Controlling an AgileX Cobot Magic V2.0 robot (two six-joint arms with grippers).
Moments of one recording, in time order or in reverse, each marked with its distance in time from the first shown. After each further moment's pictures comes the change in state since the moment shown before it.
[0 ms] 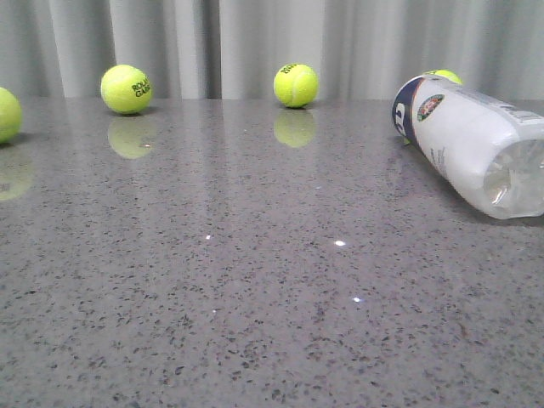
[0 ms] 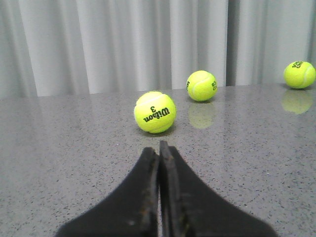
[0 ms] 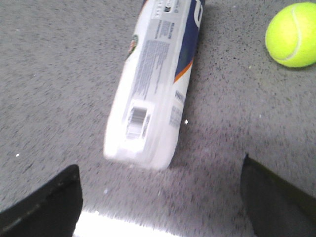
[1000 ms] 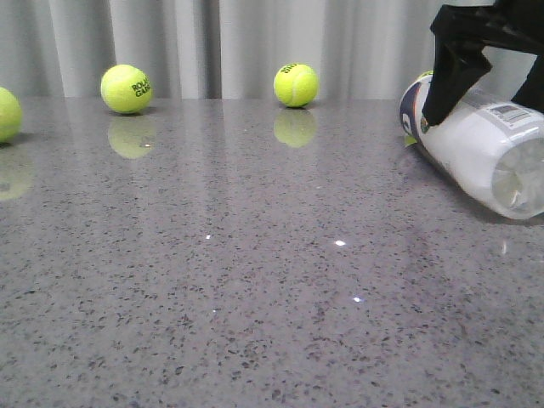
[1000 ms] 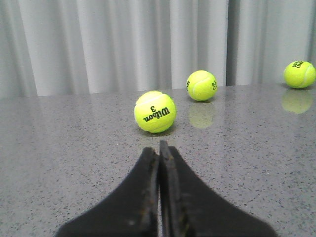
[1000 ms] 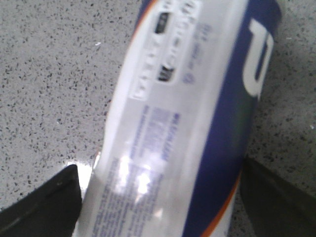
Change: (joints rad) left arm 0.000 0.000 0.000 0.000 0.000 0.000; right arm 0.086 0.595 -0.210 0.007 -0.173 -0.047
